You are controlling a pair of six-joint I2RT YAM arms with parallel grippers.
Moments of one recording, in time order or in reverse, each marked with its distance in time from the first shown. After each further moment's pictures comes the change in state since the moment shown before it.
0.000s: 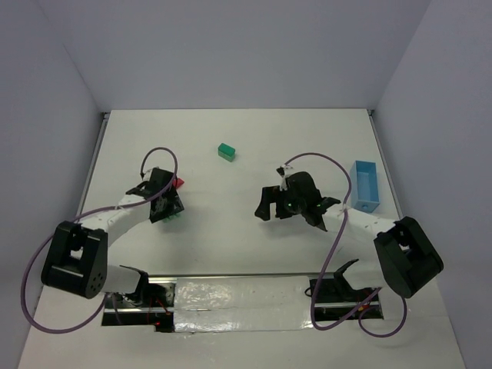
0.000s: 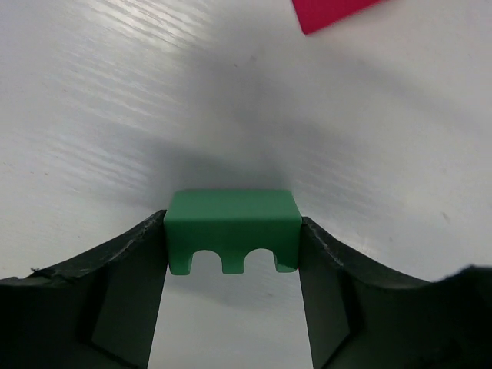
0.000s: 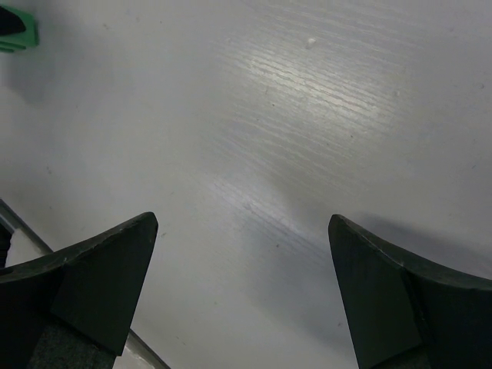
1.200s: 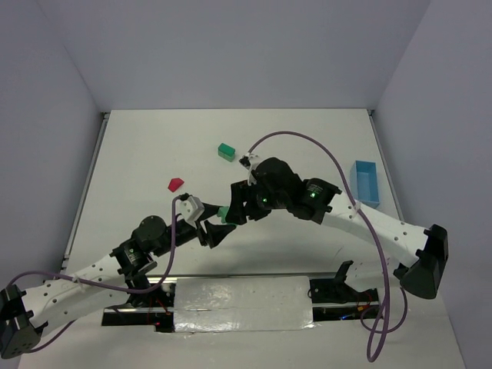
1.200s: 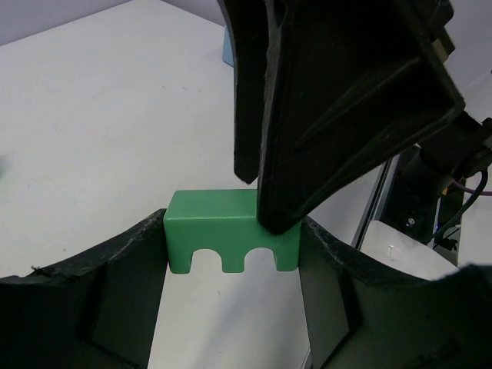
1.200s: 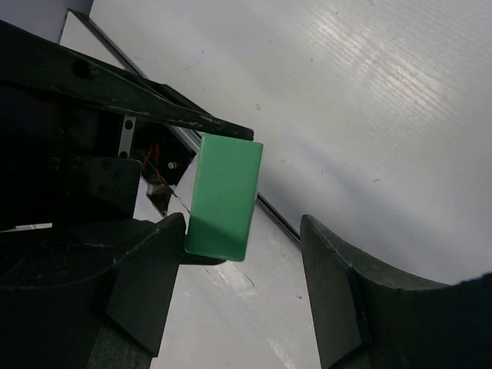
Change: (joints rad) left arm -0.674 -0.729 -0.354 0.764 0.331 0.528; right arm 0.401 -0.078 0.588 -0.612 0.069 0.171
